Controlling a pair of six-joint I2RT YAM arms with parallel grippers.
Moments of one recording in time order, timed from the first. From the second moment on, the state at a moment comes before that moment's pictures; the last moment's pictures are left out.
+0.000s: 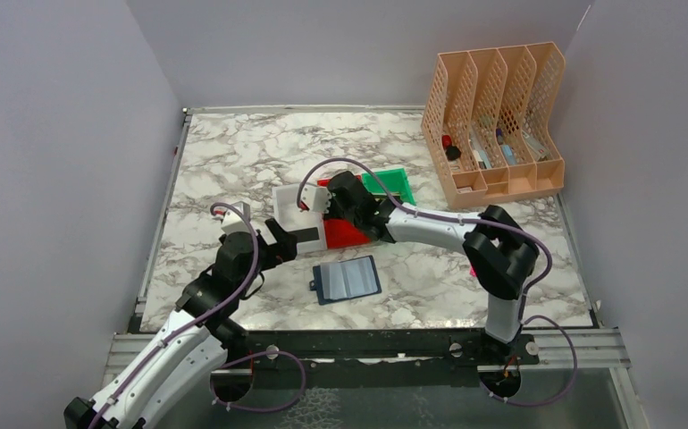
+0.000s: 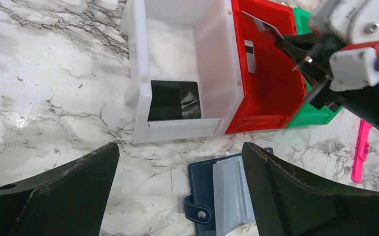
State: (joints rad) left arm -0.57 0.53 0.44 -0.39 -0.31 -0.71; right arm 0.92 1.86 1.25 0.00 0.30 -0.79
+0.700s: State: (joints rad) left arm -0.57 0.50 0.43 -0.40 -0.31 -0.71; right arm 0.92 2.02 1.28 0.06 0.38 -0.84
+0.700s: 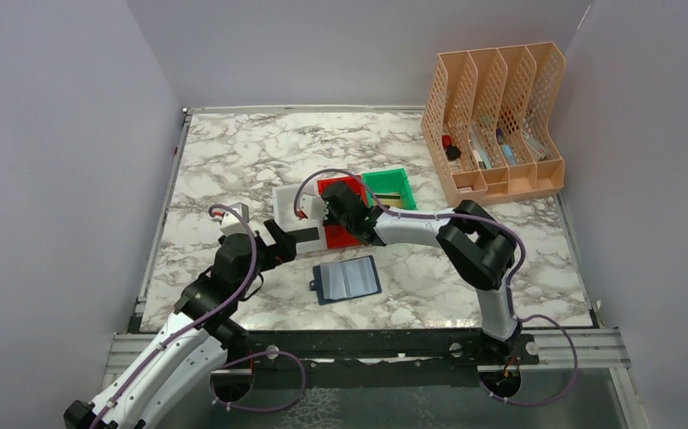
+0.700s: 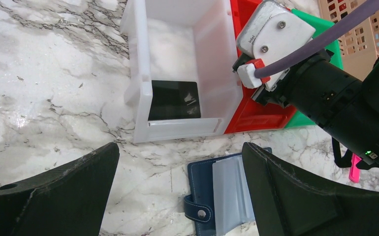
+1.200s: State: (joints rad) left arm -0.57 0.51 0.43 -0.40 -0.31 -0.71; right arm 0.92 2.00 1.22 0.10 0.37 -0.82
